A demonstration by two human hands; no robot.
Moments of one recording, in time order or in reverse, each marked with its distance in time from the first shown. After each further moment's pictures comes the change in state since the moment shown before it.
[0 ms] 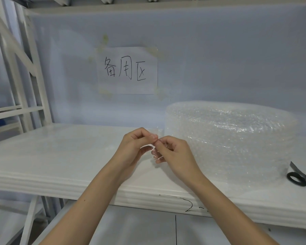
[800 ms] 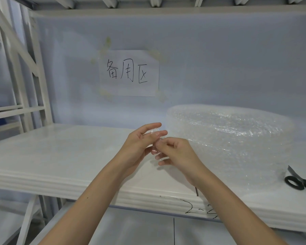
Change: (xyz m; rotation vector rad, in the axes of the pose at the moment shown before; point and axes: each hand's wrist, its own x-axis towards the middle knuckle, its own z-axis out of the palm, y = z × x) left_hand 0.006 0.004 0.003 -0.028 -0.049 -0.050; right_hand 0.003 -0.015 -0.010 0.070 -0.133 0.156
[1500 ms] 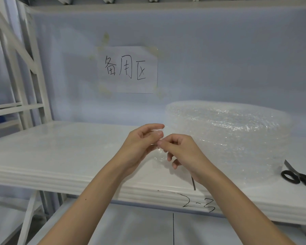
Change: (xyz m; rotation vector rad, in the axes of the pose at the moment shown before) left_hand -0.014 0.003 0.013 0.034 -0.005 0.010; right_hand -0.015 -0.010 -0.011 -0.149 0.027 0.014
